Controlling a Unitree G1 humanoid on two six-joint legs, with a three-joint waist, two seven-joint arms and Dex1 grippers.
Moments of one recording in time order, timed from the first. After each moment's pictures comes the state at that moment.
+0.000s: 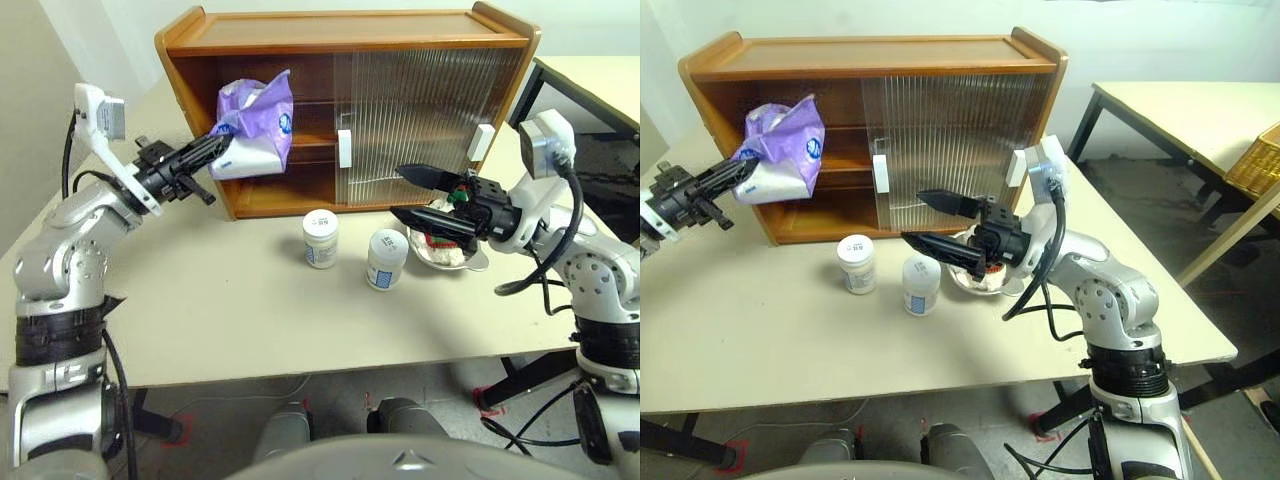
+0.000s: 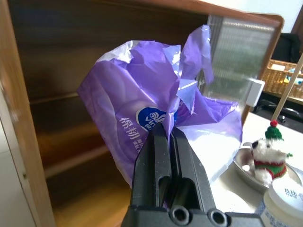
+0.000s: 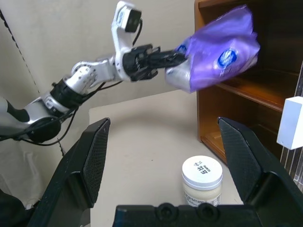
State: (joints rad) left arm -0.49 0.73 0.29 0.01 -0.66 0.52 -0.73; right arm -0.43 -0.53 -0.08 -0.27 0.88 0.64 0.96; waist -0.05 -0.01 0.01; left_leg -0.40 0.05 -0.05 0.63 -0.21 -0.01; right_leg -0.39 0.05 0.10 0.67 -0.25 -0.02
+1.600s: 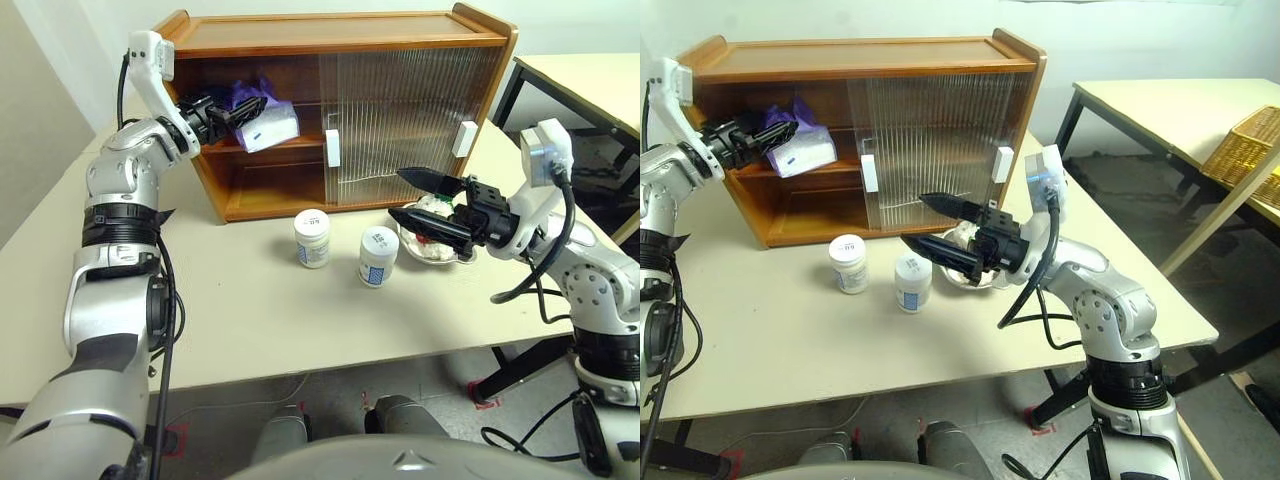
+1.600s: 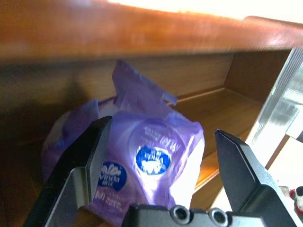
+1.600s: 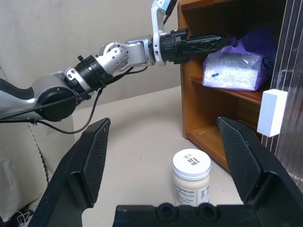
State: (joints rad) left arm -0.95 0.59 0.19 0.62 -0.36 0.37 -0.77; right arm -0.40 -0.51 -0.08 -0.30 0.87 0.62 0.92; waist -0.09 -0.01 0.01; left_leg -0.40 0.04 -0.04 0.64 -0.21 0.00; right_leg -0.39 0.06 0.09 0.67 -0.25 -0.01
